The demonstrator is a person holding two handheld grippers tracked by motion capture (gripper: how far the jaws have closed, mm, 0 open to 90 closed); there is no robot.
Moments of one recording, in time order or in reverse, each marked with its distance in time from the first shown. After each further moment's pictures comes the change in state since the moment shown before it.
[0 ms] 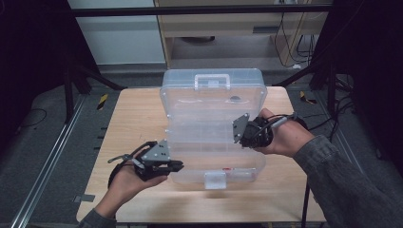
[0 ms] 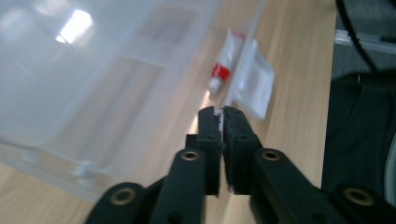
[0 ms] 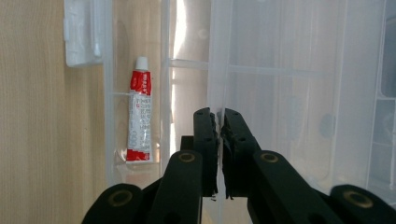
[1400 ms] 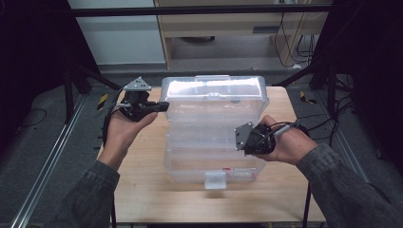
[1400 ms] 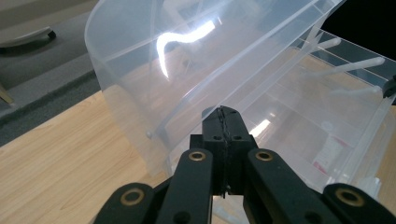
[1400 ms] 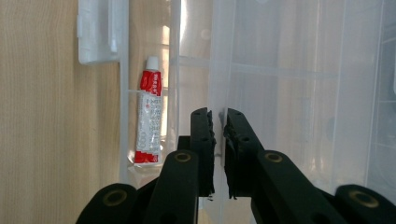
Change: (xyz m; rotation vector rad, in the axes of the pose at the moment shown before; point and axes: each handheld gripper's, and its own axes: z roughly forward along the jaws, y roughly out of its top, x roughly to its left) left arm 0.106 0.052 -0.038 -0.136 0.253 -0.323; right arm 0.017 -0.007 0.004 -0.027 -0.009 -0.014
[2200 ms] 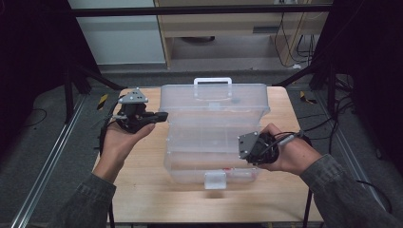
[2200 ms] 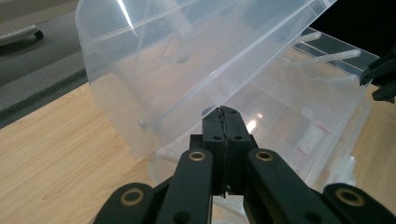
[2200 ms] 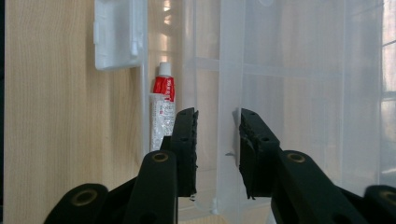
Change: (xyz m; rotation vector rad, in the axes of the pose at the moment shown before) left arm -0.016 -0.022 -0.011 -0.012 -0.036 0.007; right arm 0.022 -0.009 0.004 -0.054 -0.022 0.025
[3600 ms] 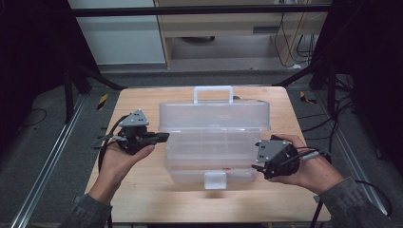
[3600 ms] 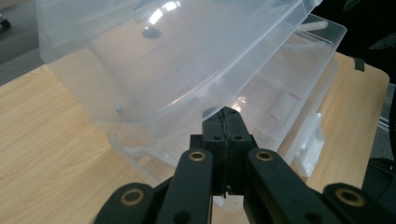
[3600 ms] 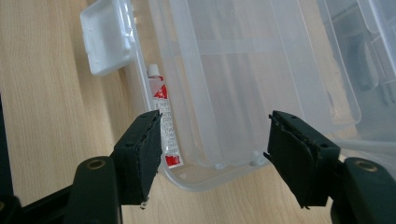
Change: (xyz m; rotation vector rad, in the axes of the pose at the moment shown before) left arm -0.025 -0.038 -0.003 0.036 -0.072 0.021; right arm 0.029 -0.035 -0.021 -0.099 -0.134 0.200
